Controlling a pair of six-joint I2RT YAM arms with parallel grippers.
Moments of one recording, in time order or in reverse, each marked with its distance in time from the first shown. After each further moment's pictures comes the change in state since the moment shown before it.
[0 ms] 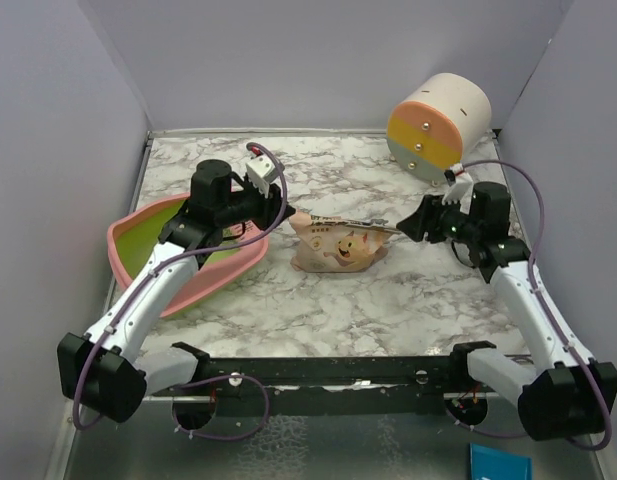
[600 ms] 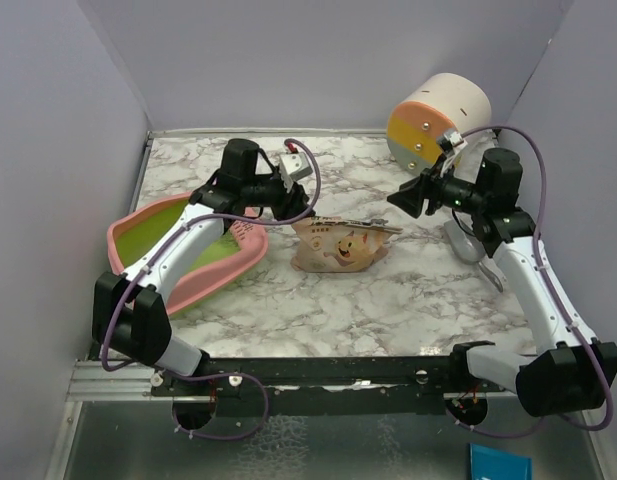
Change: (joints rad) left arm -0.009 0.310 0.203 -0.047 0.267 0.325; right arm 0.021 0.166 0.287 0.102 -0.323 -0.190
